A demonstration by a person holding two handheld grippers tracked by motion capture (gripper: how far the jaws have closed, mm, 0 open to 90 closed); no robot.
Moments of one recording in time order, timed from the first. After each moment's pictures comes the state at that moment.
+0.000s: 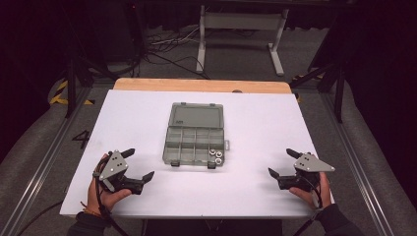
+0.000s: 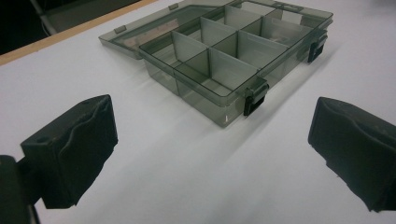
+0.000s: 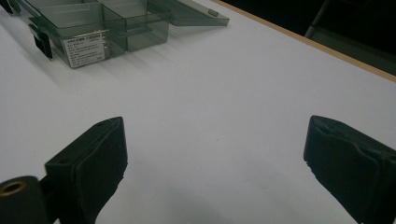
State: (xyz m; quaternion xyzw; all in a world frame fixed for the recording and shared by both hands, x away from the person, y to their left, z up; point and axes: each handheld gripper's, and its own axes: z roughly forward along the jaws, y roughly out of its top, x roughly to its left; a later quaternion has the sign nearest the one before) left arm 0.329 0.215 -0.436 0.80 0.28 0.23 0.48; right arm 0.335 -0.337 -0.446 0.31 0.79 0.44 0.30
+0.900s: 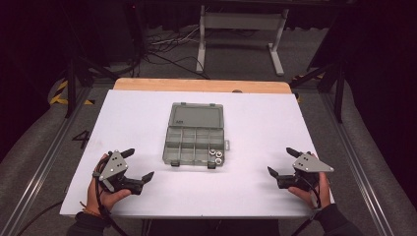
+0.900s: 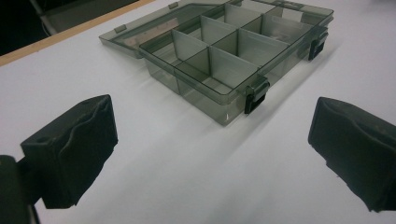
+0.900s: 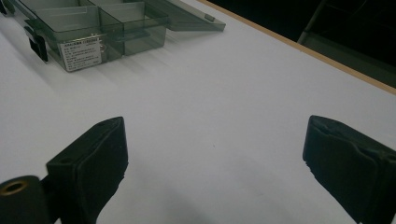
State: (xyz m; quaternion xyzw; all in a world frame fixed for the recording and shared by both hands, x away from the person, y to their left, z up) left arm 0.330 0.216 -0.437 0.80 0.28 0.23 0.47; right arm 0.334 -0.333 -0.443 0.31 0.79 0.43 0.32
